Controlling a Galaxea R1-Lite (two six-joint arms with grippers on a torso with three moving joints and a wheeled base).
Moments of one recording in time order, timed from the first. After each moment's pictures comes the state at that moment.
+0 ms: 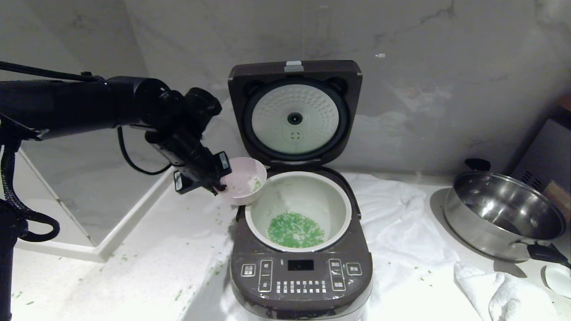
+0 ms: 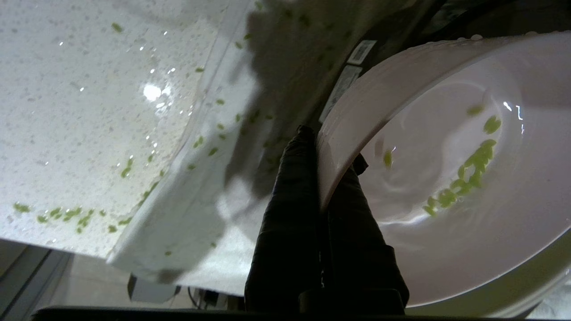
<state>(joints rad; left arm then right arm) -0.37 2.10 -1.94 0.90 -0.01 -0.69 0.00 0.00 0.00 0.00 0.00 0.00</state>
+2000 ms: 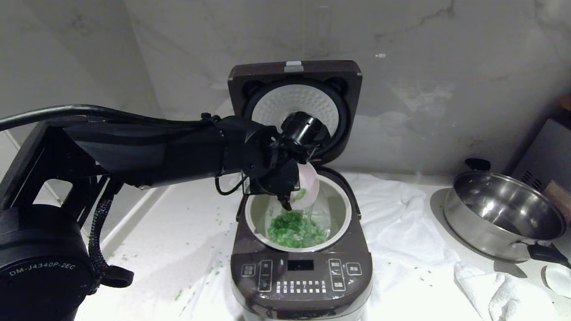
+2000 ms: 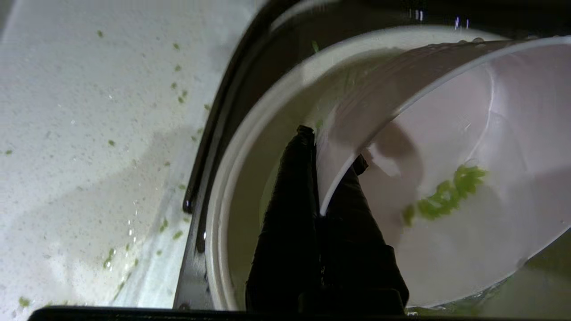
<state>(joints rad) -0.77 2.20 -1.94 0.61 0.68 -0.66 0.00 0.00 0.00 0.00 0.00 0.00</state>
